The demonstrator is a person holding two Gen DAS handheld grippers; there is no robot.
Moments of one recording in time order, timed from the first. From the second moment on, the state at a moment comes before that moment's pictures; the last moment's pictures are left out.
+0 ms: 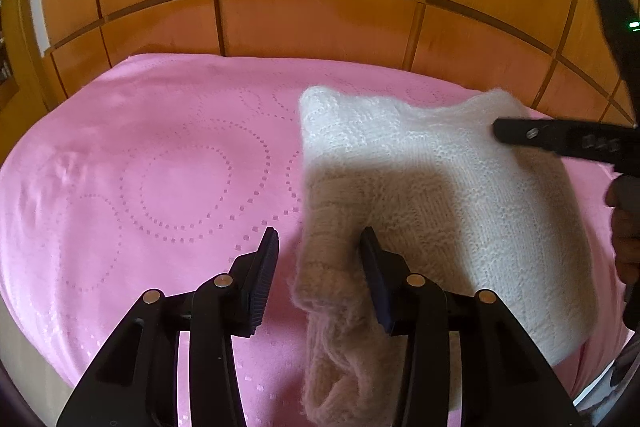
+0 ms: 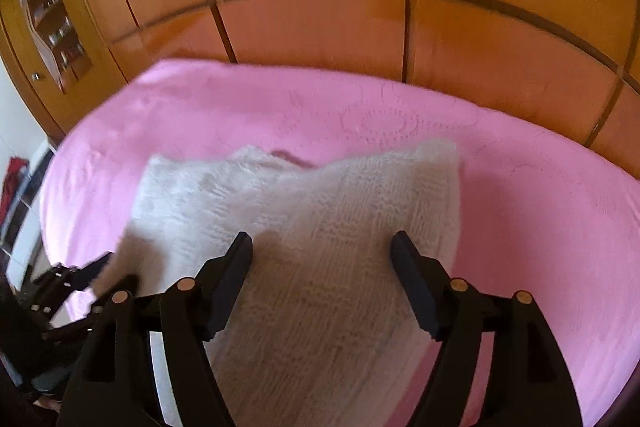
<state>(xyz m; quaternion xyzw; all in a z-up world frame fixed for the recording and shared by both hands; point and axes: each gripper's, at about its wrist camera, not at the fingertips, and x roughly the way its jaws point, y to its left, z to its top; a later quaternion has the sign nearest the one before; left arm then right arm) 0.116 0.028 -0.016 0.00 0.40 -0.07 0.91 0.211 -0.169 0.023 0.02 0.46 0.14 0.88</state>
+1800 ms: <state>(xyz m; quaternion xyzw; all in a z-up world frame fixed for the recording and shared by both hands) 0.085 0.205 0.039 -0.32 0.29 -0.22 0.88 0.218 -0.085 0.060 0.21 0.39 0.51 0.74</state>
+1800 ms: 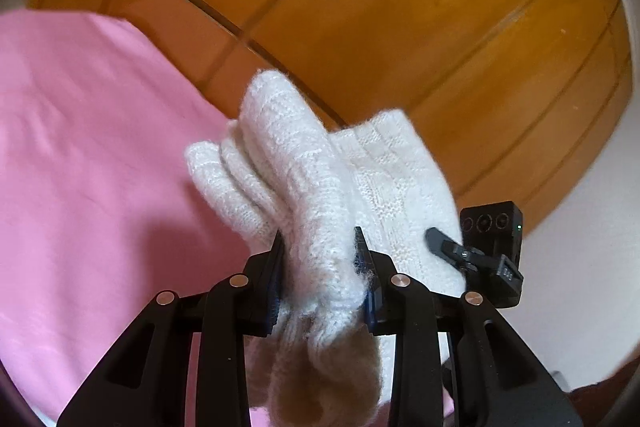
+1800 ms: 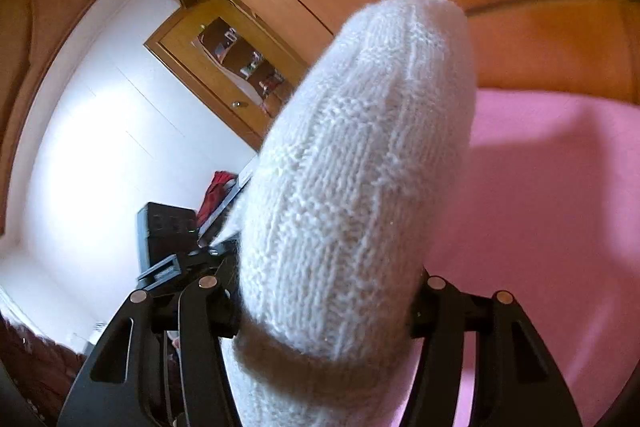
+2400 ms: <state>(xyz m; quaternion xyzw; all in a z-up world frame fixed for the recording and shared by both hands) 0.103 0.179 -0.021 -0.14 0.38 0.03 0.91 0.191 -0.070 0.024 0.08 0.40 0.31 0.86</state>
